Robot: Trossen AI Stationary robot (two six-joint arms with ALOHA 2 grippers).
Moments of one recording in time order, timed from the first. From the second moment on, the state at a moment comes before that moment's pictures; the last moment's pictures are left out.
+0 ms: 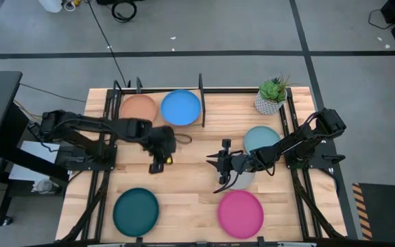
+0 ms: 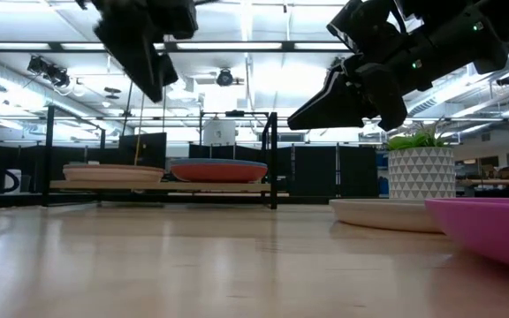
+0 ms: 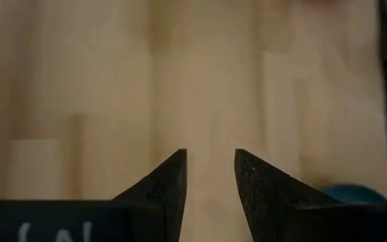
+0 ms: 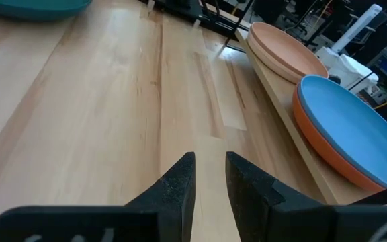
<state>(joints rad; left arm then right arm) -0.03 1.39 1.07 -0.75 0.20 -0.08 0.31 1.63 0.66 0.52 0.56 -0.20</state>
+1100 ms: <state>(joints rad) -0.45 1.39 0.75 -0.62 0.15 -0.40 0.31 1.63 0.66 0.55 0.56 -0.24</state>
